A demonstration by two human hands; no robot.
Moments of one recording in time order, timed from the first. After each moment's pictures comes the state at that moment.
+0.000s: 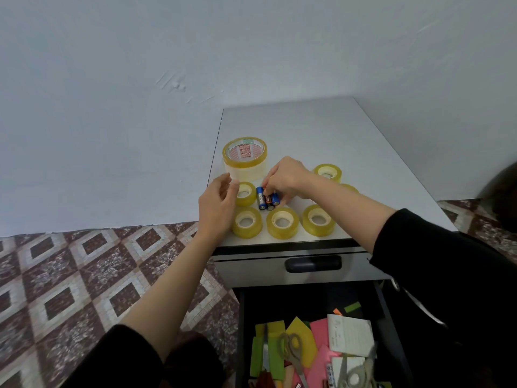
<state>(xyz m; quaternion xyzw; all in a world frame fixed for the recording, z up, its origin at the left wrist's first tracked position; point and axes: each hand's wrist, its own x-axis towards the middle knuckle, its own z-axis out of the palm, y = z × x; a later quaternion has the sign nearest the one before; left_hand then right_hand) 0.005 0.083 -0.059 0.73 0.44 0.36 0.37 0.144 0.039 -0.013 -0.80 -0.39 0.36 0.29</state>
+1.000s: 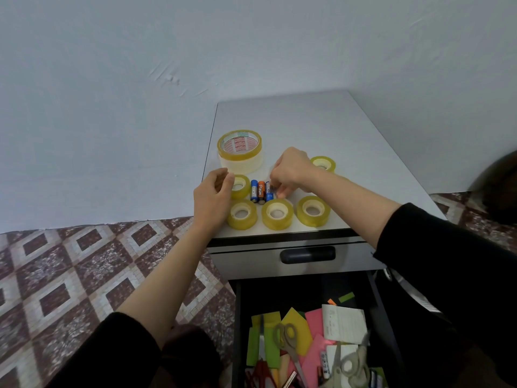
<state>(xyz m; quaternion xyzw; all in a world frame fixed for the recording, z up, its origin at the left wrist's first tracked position) 0.005 0.083 -0.059 0.74 0.45 0.35 0.36 0.151 0.026 -0.012 -0.83 -0.38 0.30 0.28</state>
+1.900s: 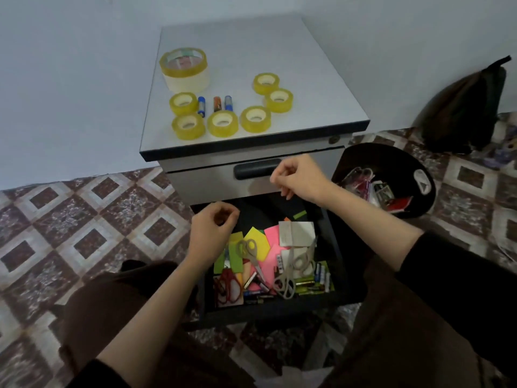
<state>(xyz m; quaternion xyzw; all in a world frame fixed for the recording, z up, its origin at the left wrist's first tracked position) -0.063 -0.084 -0.161 0.80 0.37 0.26 0.39 0.122 -0.161 -0.110 -0.76 -0.37 0.31 0.43</state>
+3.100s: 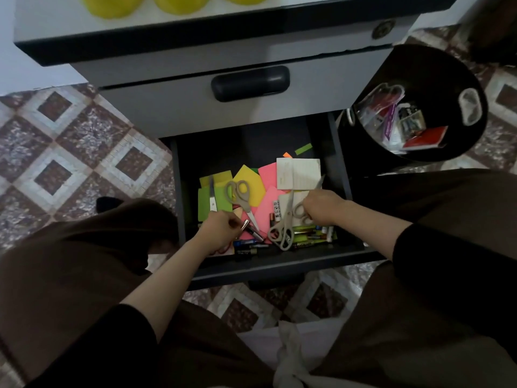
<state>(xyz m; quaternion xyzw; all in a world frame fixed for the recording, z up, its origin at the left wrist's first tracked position) -0.069 -0.092 -0.316 0.81 0.39 -0.20 0.38 0.130 -0.214 -0.294 -0.71 -0.58 0.32 -0.25</state>
